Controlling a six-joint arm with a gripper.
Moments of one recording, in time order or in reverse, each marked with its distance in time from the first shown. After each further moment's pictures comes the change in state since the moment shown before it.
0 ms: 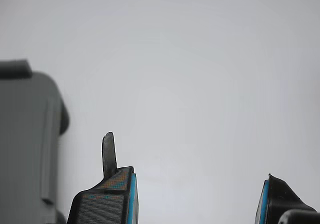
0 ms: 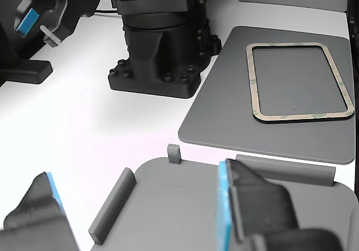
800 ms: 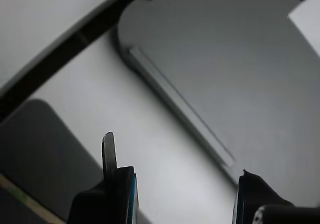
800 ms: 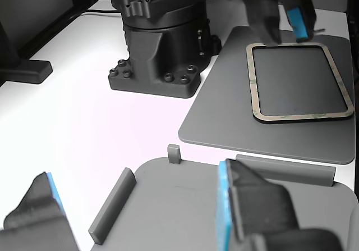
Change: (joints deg) arm 40.7 -42.4 -36.2 19.9 -4.6 -6.7
